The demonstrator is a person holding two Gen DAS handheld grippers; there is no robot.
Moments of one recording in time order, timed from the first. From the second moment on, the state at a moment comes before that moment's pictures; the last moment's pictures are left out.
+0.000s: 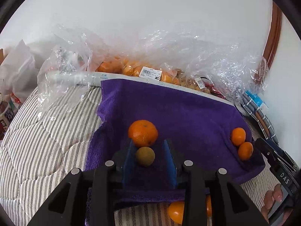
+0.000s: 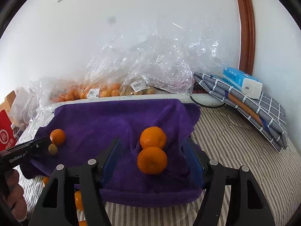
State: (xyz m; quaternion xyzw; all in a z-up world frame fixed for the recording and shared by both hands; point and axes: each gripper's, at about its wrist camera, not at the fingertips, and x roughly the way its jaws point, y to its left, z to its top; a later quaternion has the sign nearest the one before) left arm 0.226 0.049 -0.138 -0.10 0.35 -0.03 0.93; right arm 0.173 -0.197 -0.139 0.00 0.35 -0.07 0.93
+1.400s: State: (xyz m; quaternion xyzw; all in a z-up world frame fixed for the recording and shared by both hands) left arm 0.126 0.085 -0.155 -0.10 0.36 -0.04 0.93; right arm 0.092 -0.124 -0.181 -0.01 0.47 0.01 0.88
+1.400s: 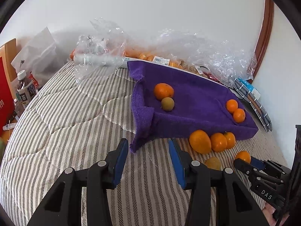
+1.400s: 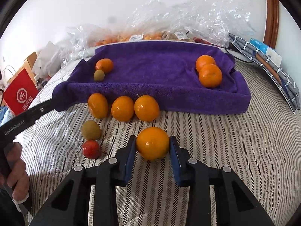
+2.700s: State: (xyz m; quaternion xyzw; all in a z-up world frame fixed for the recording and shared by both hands) left arm 0.107 0.012 -0.166 -0.12 0.40 -0.13 0.90; right arm 0.041 -0.193 -0.162 -0.01 0.42 -0.04 0.91
